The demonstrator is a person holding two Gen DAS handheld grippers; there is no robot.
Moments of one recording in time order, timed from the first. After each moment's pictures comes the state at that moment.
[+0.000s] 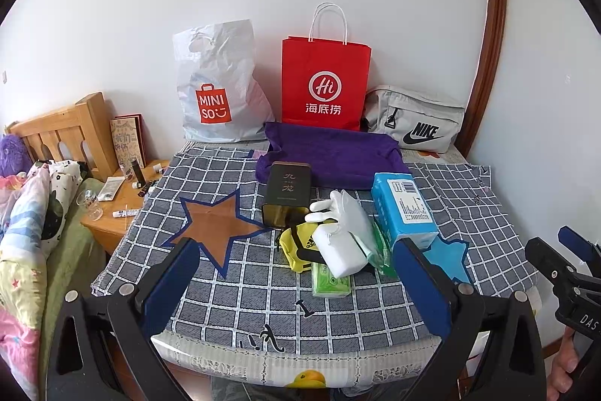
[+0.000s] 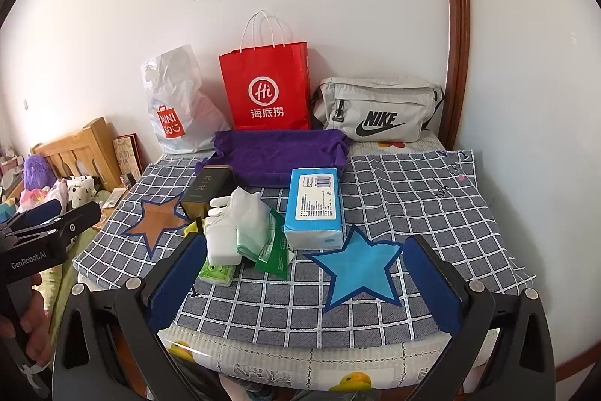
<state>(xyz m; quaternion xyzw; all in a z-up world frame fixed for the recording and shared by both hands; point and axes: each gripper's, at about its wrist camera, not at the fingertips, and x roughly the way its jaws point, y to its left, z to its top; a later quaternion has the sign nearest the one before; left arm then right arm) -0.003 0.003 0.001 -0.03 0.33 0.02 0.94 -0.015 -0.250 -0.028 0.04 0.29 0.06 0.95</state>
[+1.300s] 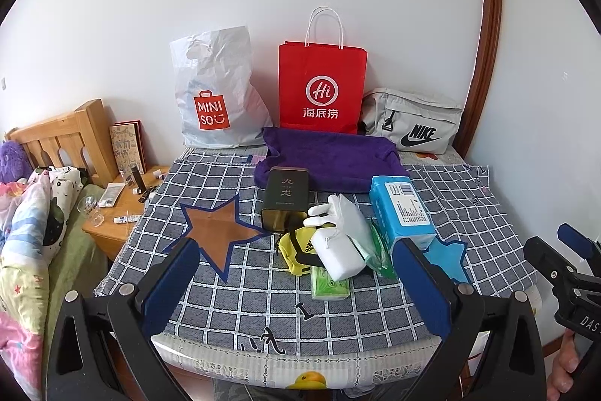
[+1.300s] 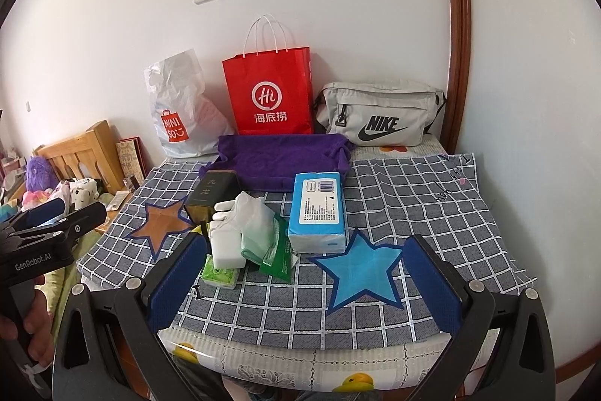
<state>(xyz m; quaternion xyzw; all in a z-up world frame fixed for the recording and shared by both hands) -0.005 0.005 0.011 -0.03 0.33 0.02 0.94 -0.018 -0.247 -0.024 0.04 0.29 0.06 0.95</state>
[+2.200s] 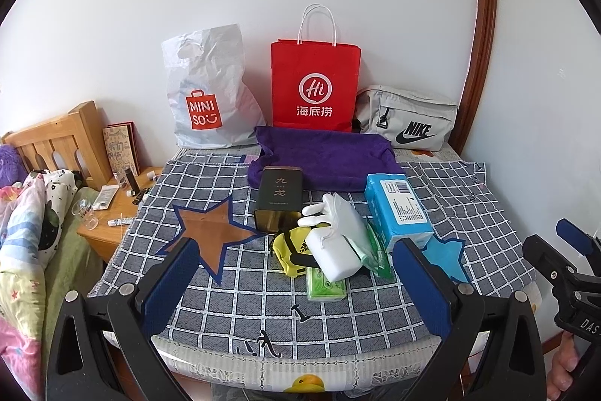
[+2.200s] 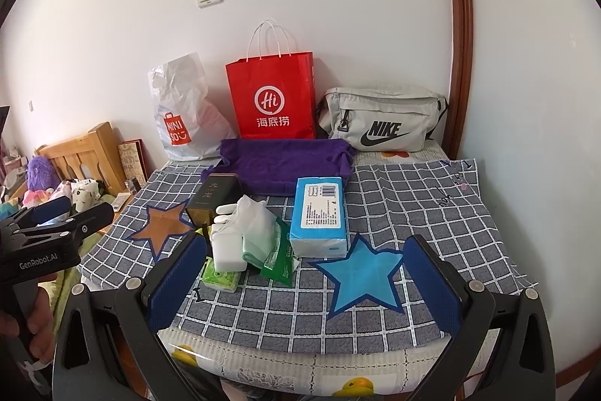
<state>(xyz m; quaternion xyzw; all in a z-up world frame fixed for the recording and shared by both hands) 0.002 0.001 0.003 -0.03 0.33 0.01 0.94 -0.018 -0.248 -0.029 0.04 0.28 0.07 0.96</state>
